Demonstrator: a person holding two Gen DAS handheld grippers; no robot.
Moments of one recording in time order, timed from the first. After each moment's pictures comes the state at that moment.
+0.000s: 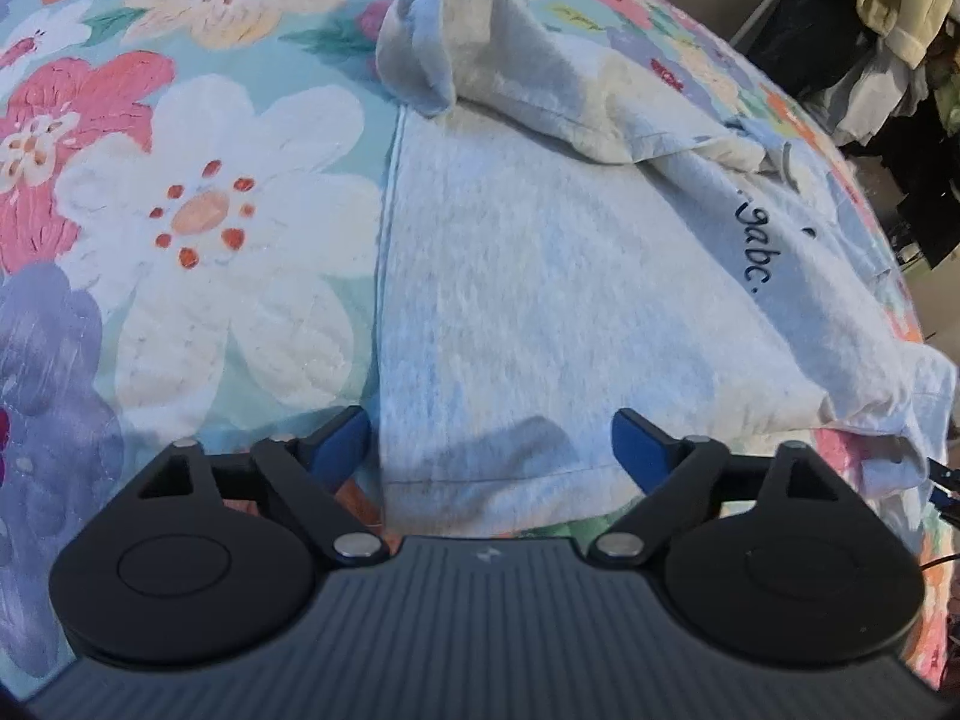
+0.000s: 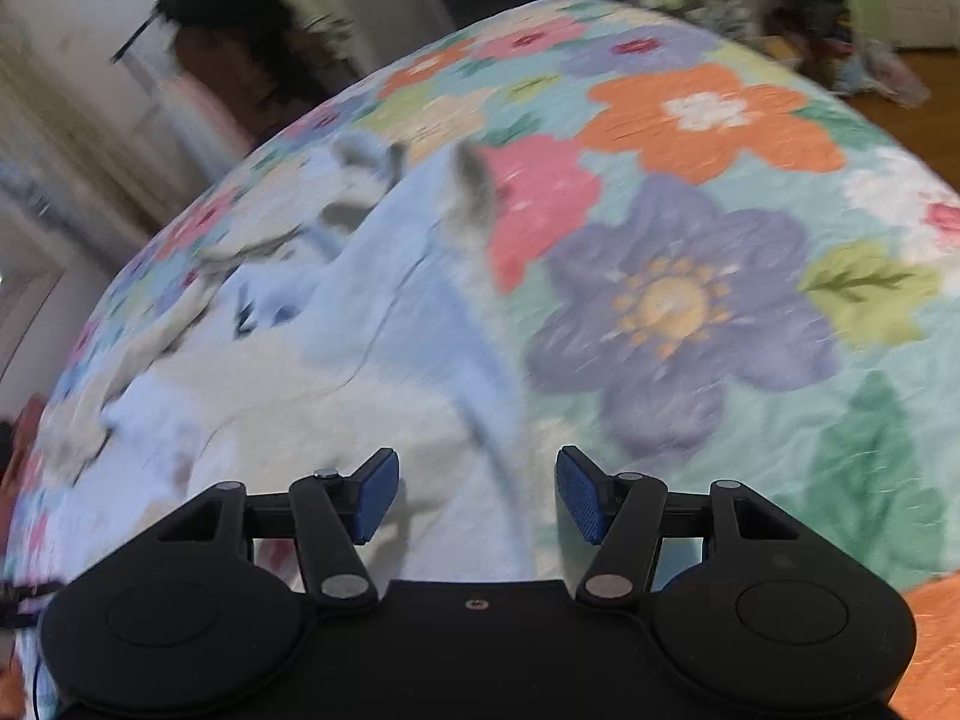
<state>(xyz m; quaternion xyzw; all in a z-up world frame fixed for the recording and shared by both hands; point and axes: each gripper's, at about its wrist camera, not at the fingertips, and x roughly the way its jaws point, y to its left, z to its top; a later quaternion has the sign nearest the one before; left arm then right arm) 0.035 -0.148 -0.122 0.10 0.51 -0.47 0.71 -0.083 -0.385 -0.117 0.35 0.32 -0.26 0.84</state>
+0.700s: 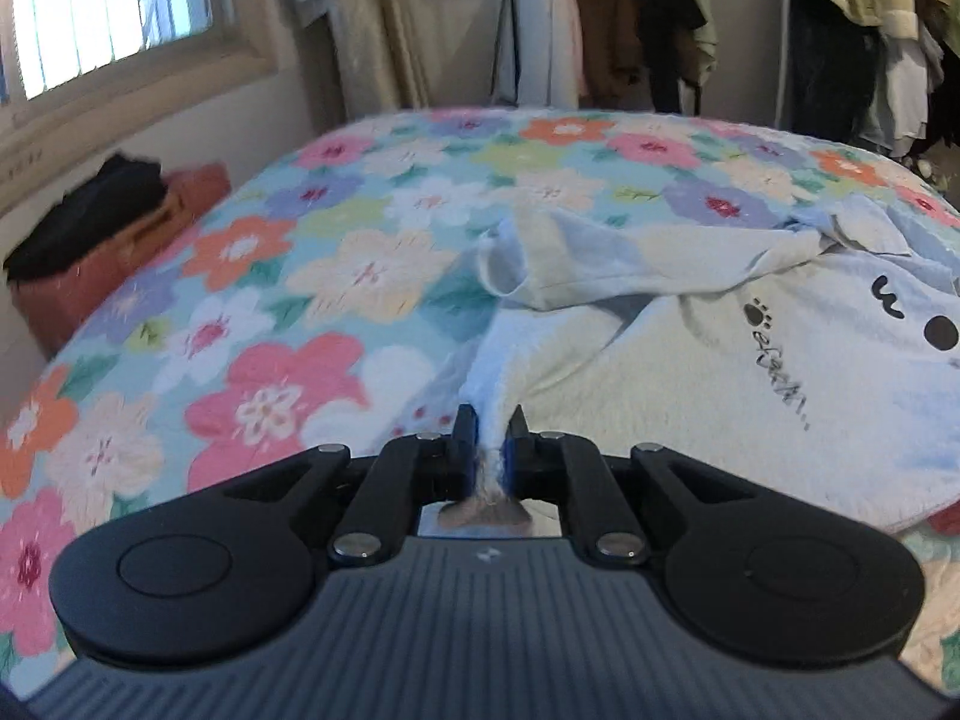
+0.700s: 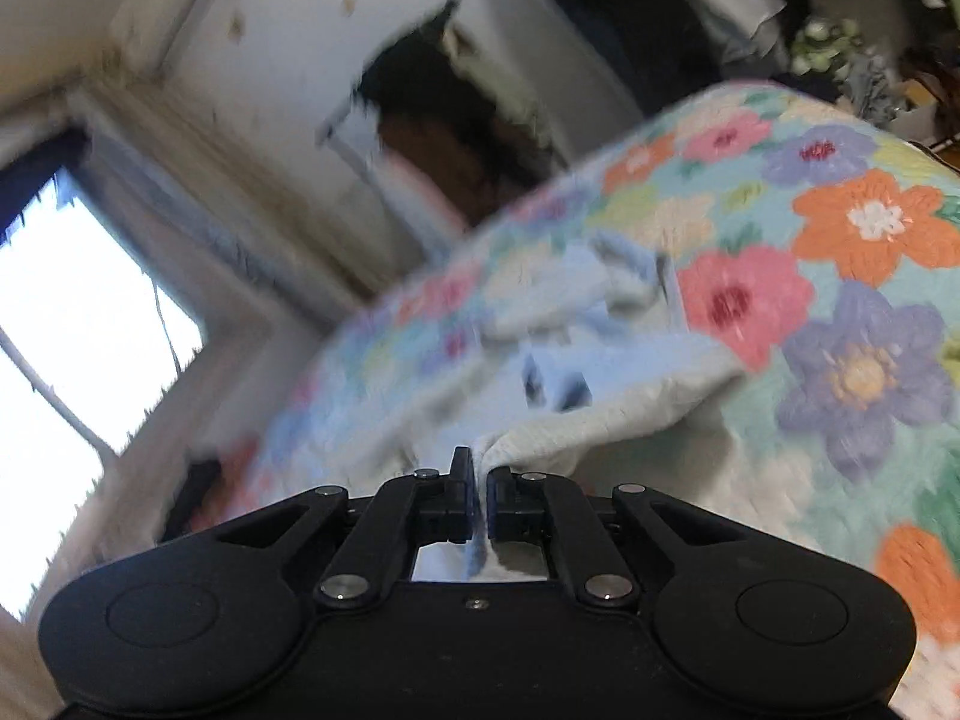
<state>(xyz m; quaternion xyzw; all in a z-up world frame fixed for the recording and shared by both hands) 0.017 -0.101 -0.040 0.18 0.29 -0.41 0.84 -0.123 -0.317 -0.019 0.37 0.21 -0.12 0.90</state>
